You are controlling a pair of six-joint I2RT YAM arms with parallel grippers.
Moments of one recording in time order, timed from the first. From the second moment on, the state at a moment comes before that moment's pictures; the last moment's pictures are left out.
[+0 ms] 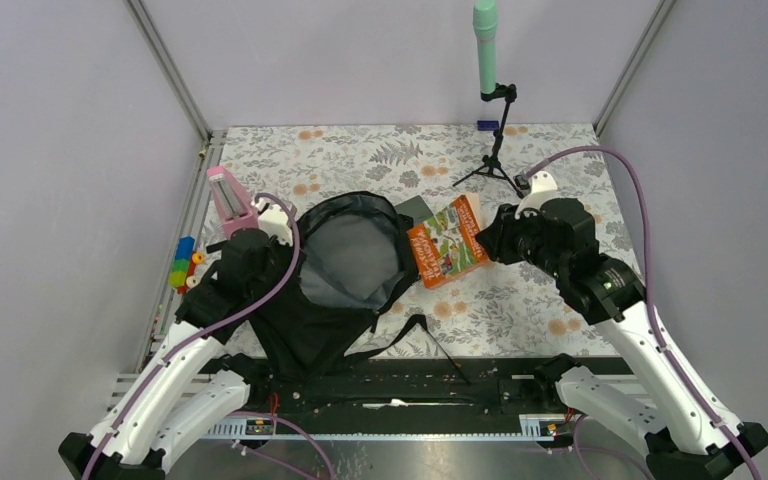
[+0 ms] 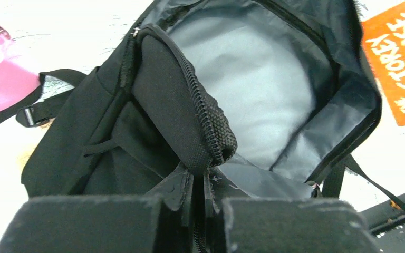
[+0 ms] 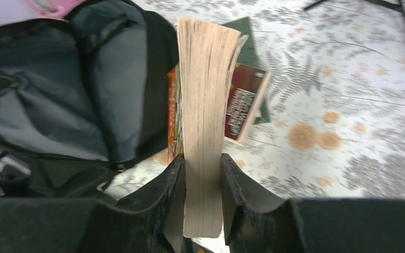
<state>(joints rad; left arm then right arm) -0.46 0.71 0.75 -0.54 -0.04 -0.19 0.50 0.84 1.01 -0.60 -0.06 0.33</state>
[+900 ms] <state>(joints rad) -0.46 0.69 0.75 -0.57 -0.14 -0.21 0.51 1.11 1.11 -0.87 0.24 0.16</state>
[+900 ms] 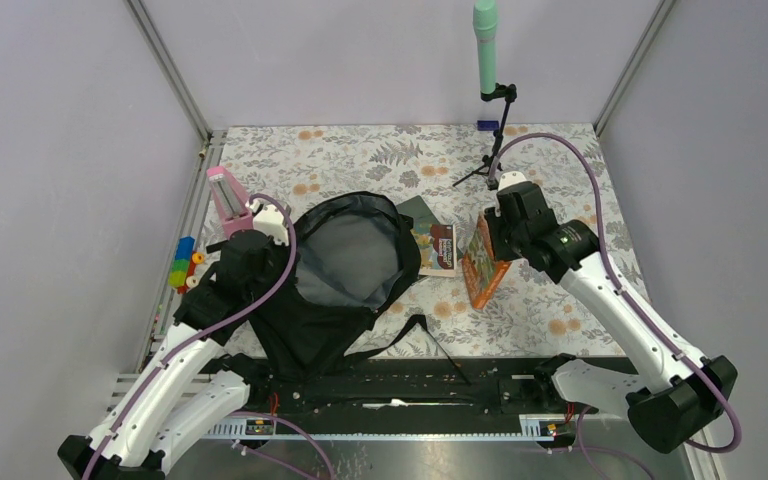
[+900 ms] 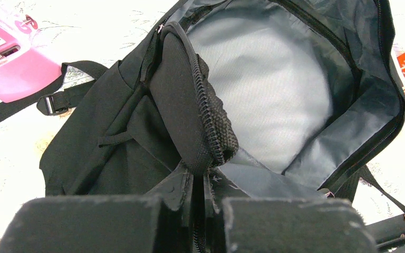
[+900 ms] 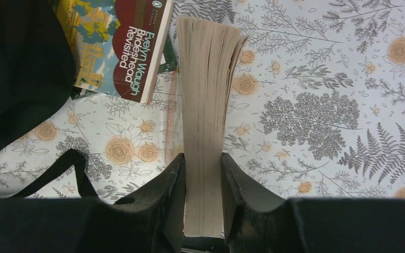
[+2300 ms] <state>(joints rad) -0.46 0.66 0.75 -0.57 -0.12 -0.21 0.55 1.18 1.07 -0.89 0.28 0.30</state>
